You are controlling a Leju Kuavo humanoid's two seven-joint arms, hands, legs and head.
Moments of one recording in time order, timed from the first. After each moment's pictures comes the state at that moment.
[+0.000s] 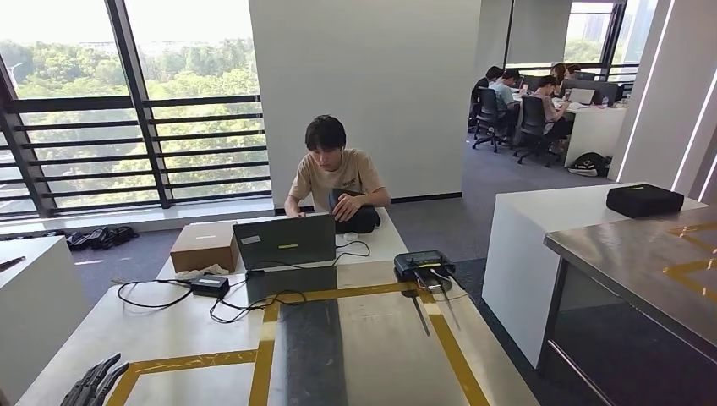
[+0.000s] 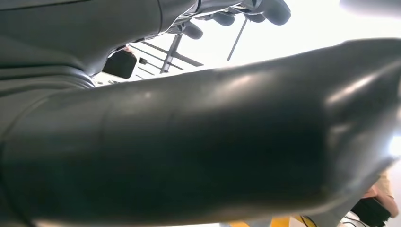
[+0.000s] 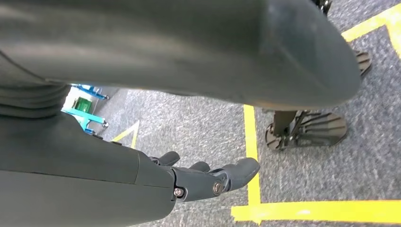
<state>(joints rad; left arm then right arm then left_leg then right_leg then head) -0.11 0.33 -0.10 -1.39 -0.71 0.12 -0.54 -0.02 0.12 -0.23 -0.17 0.22 -0.01 0.25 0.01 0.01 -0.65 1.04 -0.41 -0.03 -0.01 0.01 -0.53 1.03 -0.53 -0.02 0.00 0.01</state>
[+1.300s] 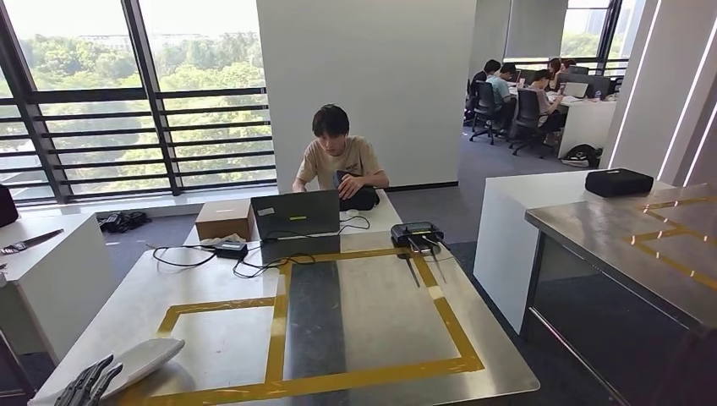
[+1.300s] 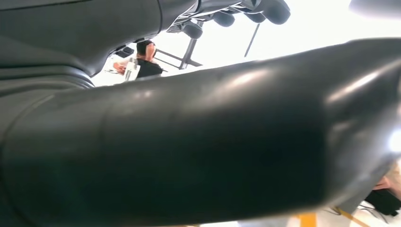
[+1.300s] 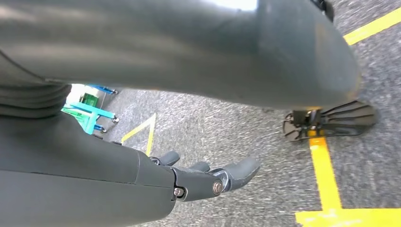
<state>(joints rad) -0.11 0.35 -0.10 -1.37 -0.72 0.15 -0.53 -0.02 0.11 -0.23 -0.17 0.22 0.00 0.25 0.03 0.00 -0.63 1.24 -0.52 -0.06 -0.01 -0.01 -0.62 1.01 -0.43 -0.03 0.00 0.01</state>
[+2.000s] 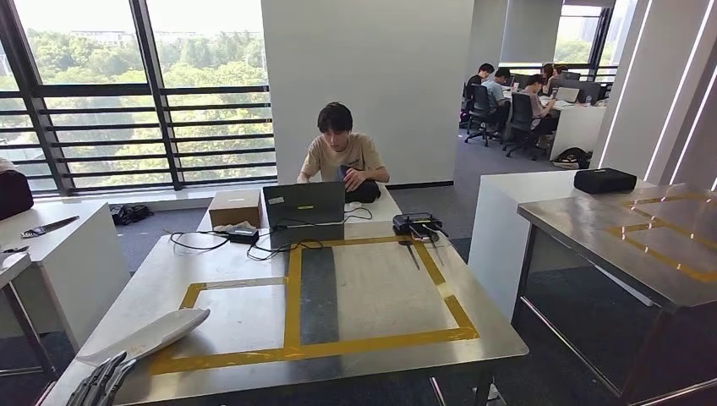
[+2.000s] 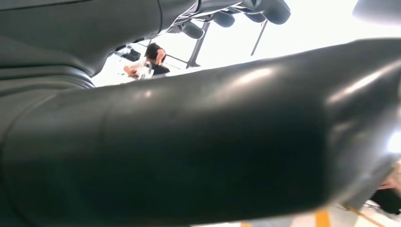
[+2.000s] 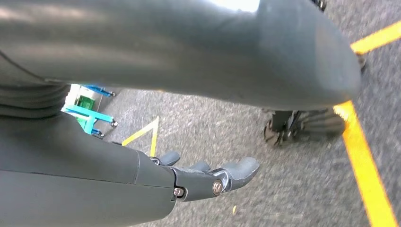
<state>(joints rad) -0.13 0.32 -0.13 -1.37 -0.79 0.17 -0.48 -0.02 0.11 -0.23 -0.17 0.22 -0.02 0.25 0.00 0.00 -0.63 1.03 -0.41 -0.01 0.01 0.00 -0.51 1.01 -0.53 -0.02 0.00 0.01</state>
